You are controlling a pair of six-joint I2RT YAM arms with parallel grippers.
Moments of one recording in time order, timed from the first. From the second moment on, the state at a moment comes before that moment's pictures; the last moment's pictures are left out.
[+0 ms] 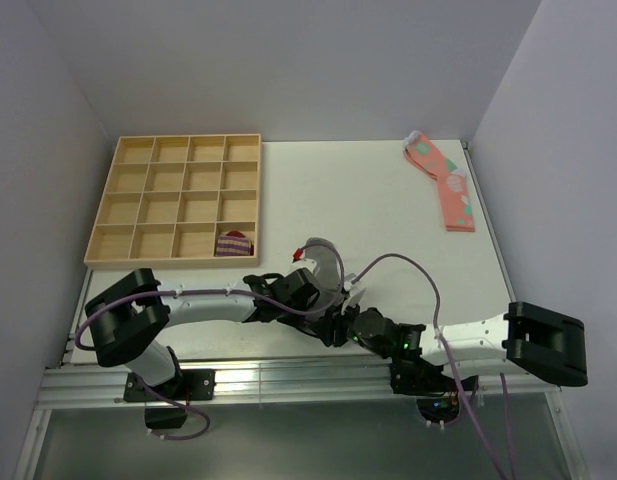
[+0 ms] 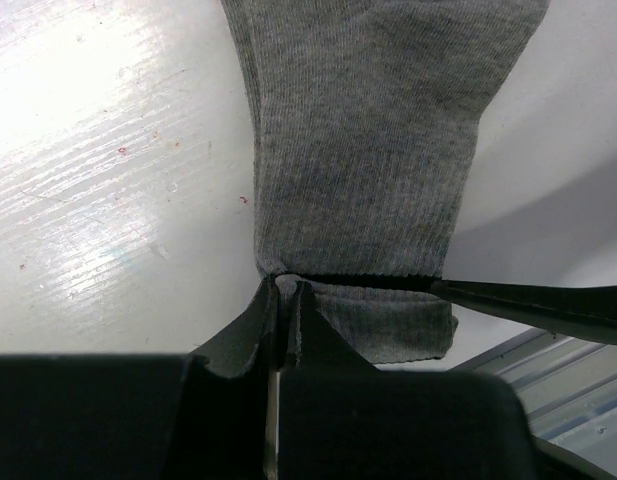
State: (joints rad) left arm -1.13 1.59 0.85 -0.31 -0.17 -0.72; right arm 1.24 1.08 0.11 0.56 0.33 0.64
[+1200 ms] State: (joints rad) left arm -1.11 1.61 0.88 -0.34 -0.13 -0.71; right arm 1.38 1.35 0.14 0.72 0.50 0.69
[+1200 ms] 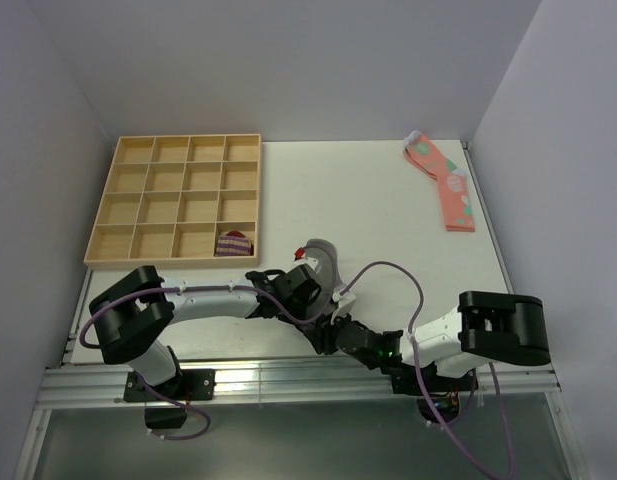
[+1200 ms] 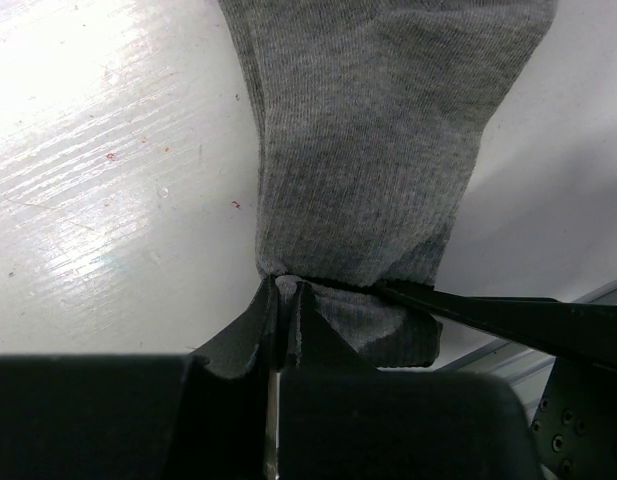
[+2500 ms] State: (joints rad) left arm -1.03 1.33 0.50 0.04 -0.13 -0.88; right arm 1.25 1.24 0.07 0.66 0.28 1.00
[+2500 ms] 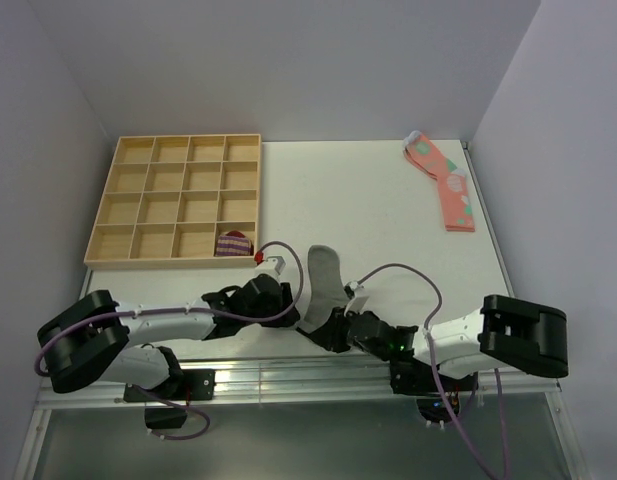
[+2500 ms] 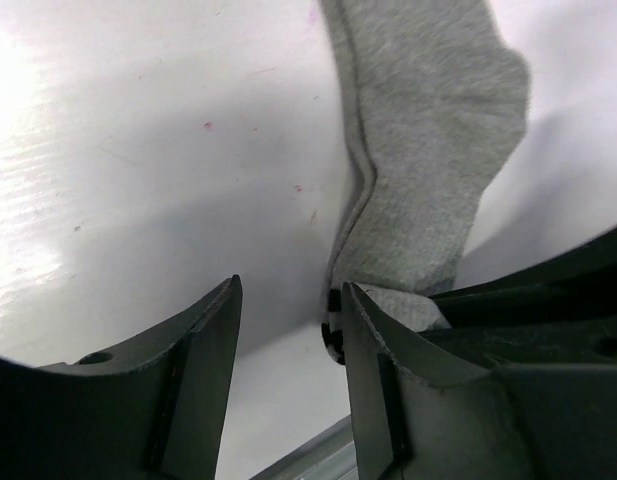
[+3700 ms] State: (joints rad) left arm -1.11 1.33 0.17 0.85 0.00 -0.68; right arm 0.75 1.36 0.07 0.68 -0.46 1.10
